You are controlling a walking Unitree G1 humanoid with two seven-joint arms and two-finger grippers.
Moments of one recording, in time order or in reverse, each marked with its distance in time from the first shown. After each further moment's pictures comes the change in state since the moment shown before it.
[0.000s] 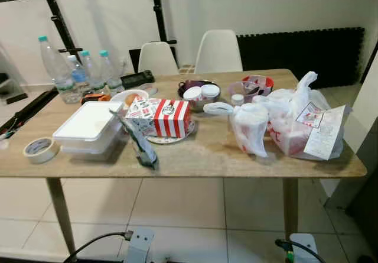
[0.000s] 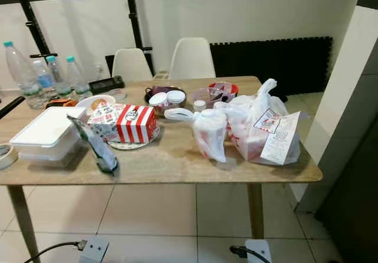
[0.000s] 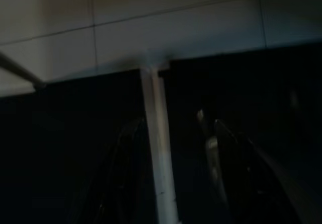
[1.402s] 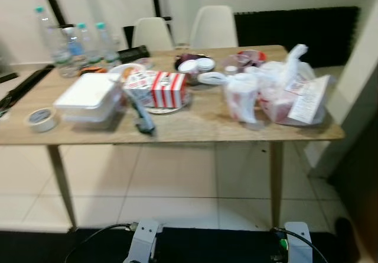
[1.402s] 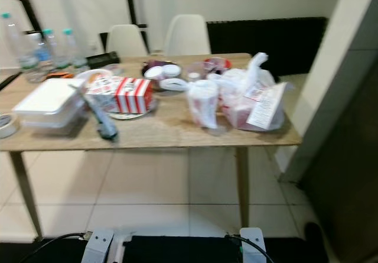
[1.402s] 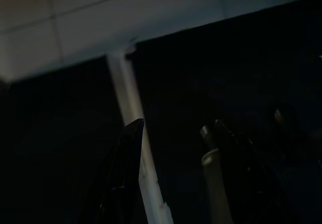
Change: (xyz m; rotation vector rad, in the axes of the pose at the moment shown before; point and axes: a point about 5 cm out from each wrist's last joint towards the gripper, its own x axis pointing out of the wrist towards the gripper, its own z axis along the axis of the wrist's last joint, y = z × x) left arm 0.002 -0.007 0.012 0.007 -0.043 -0.031; right arm 0.006 0.000 0.026 0.017 -0.064 0.012
